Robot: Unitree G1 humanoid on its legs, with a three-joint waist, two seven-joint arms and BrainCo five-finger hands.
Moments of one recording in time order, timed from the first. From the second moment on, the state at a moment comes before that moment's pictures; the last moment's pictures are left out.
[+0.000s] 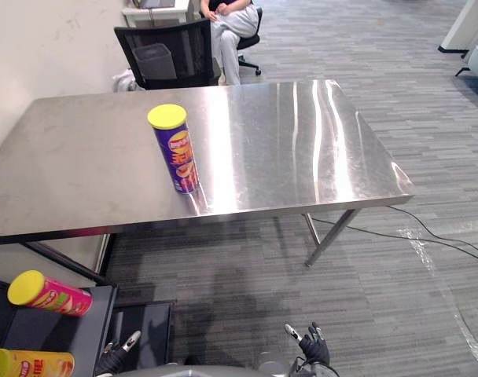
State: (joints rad) left arm 0.24 0.13 0.00 0.96 -0.29 -0.19 0.18; right arm 0.22 -0.06 -0.03 0.91 0.47 -0.29 -0.07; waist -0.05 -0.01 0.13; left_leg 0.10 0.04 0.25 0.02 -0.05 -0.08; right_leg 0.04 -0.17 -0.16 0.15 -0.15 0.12
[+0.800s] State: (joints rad) left arm 0.31 0.10 0.09 0.95 -0.21 -0.20 0.15; right arm 0.19 -0.15 -0.63 0.76 0.67 -0.35 -0.37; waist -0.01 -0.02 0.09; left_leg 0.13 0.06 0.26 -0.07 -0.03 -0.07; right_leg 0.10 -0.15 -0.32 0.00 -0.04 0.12
